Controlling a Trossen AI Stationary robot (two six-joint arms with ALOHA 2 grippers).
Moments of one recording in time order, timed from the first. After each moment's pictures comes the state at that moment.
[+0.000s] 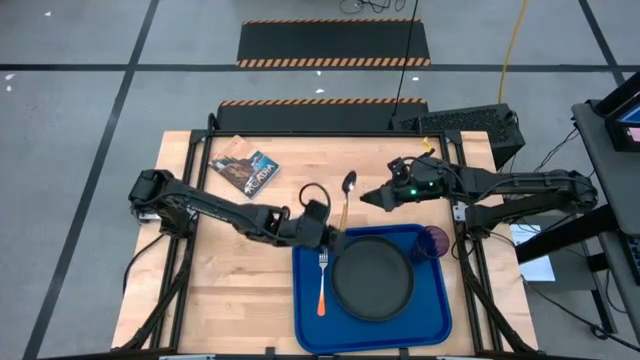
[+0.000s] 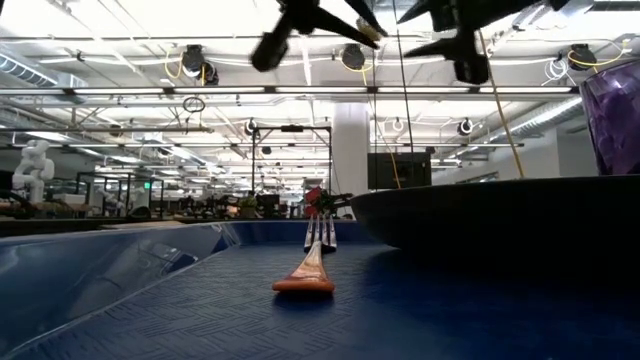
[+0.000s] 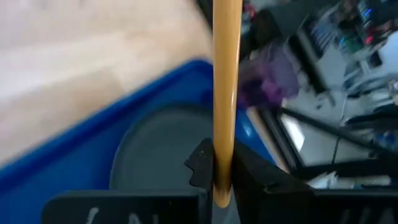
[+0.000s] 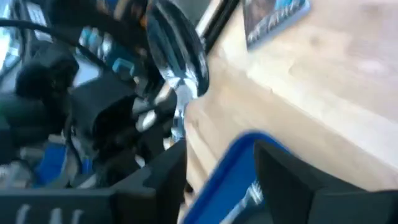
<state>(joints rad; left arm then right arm) -0.24 1.74 1.37 -0.21 -0.34 -1.17 -0.08 1.01 0.80 -0.18 -0.07 1.01</state>
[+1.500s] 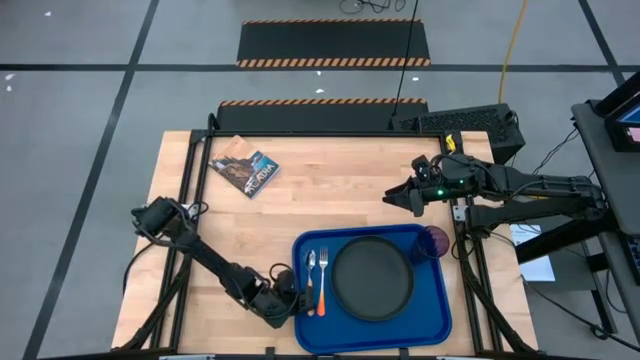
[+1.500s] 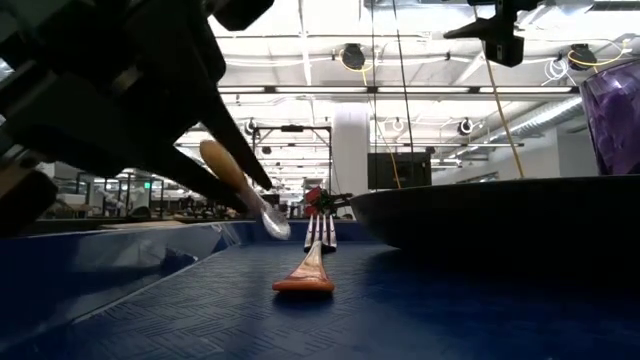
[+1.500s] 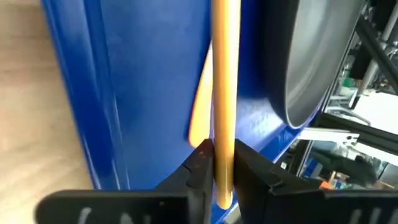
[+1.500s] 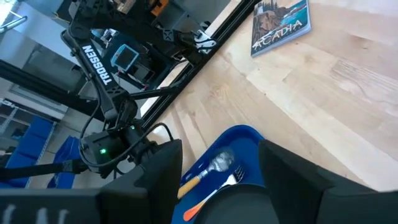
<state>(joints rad) -0.64 1.94 1.03 0.18 -0.37 -2.11 -0.08 0.79 0.80 -0.40 -0.08 0.82</state>
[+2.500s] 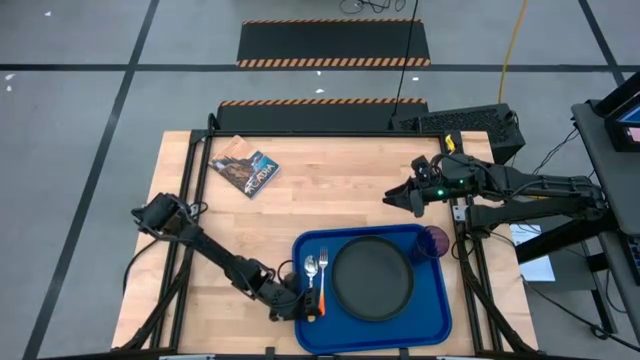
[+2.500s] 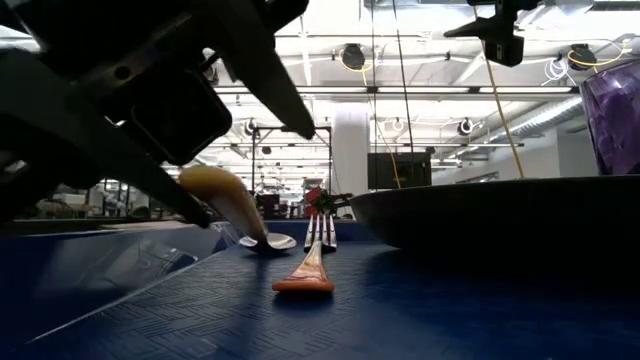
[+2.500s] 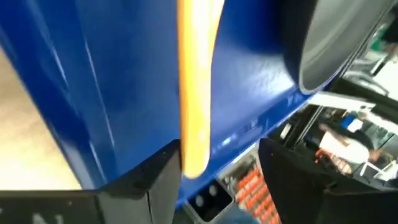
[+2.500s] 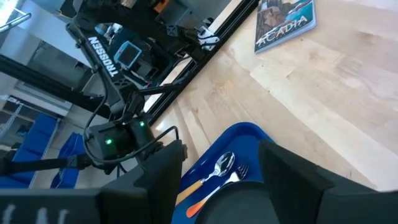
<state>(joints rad) -0.57 1.93 1.03 0.24 -0.08 -2.12 -0.08 0.79 0.80 -0.40 -0.10 0.83</state>
